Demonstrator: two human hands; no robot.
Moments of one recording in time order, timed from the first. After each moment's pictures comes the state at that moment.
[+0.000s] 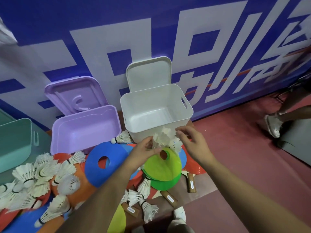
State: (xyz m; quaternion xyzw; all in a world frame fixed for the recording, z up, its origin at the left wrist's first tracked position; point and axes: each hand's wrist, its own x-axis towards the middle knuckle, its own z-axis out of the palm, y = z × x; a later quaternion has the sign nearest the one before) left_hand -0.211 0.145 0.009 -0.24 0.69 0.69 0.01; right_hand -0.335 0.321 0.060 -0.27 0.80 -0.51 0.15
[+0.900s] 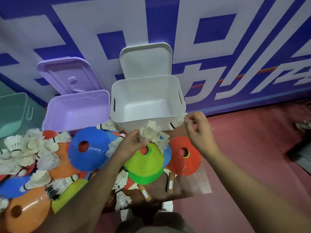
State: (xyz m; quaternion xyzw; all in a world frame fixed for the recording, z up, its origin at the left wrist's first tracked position) left_hand -0.248 0.191 -0.011 -0.36 0.65 0.67 -0.06; right_hand -0.444 0.367 0.044 -0.36 0.81 -0.46 0.08
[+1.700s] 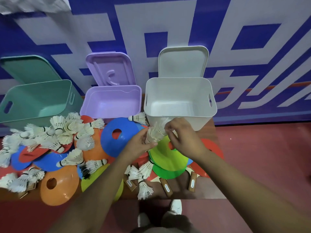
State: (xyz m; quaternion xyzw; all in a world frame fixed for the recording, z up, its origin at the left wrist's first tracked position) left_hand -0.161 0.170 0.016 -0.36 0.66 0.65 -0.10; right_hand -0.333 0.287 0.058 -0.61 0.71 -0.34 0.08
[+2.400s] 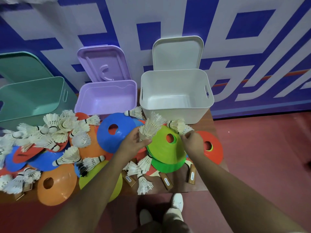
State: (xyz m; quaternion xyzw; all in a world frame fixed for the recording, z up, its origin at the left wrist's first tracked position) left_hand -0.142 0.178 0.008 -0.40 0.63 0.65 -0.10; right_hand -0.345 0.310 -0.061 -0.19 0.91 -0.30 0.20
